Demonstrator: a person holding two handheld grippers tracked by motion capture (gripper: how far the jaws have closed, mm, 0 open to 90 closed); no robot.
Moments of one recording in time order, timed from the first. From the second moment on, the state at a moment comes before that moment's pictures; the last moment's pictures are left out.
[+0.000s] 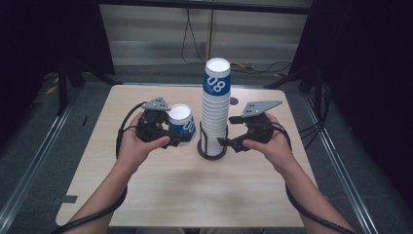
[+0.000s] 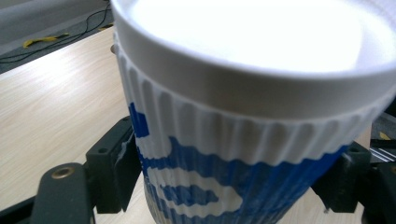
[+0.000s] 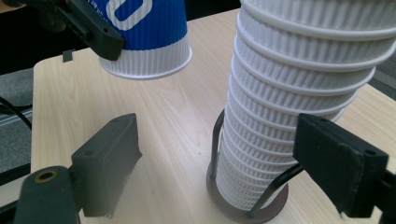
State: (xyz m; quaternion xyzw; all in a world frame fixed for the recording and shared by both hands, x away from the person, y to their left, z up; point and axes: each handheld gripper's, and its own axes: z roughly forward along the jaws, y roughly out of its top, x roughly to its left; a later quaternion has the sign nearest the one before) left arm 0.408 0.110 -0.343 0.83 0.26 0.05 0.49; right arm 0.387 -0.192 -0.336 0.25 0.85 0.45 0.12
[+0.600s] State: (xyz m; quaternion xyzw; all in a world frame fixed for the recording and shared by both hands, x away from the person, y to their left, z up) left arm 0.401 0.091 -0.352 0.84 0.24 0.05 0.48; right arm 0.385 -0.192 -0.323 0.24 0.84 0.46 0.13
